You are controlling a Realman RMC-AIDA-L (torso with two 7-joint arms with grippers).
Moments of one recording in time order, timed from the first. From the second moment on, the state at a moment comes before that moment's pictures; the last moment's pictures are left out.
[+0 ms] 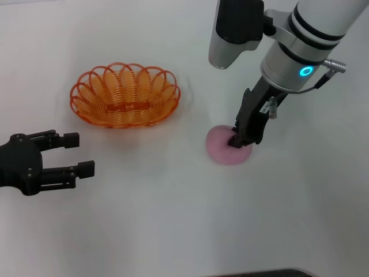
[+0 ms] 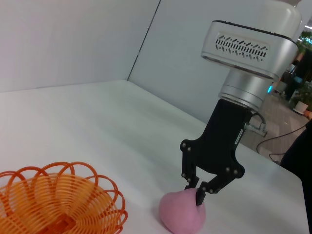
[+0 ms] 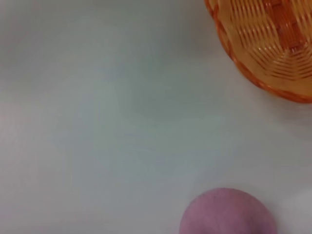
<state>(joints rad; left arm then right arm) -0.33 -2.12 0.59 0.95 2.13 1.89 -1.57 0.91 2.10 -1.38 -0.87 -2.56 -1.57 2.14</state>
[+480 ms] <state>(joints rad) -0.32 -2.12 0.59 0.95 2.13 1.89 -1.57 0.91 2.08 -1.23 -1.00 -2.55 -1.67 2.13</state>
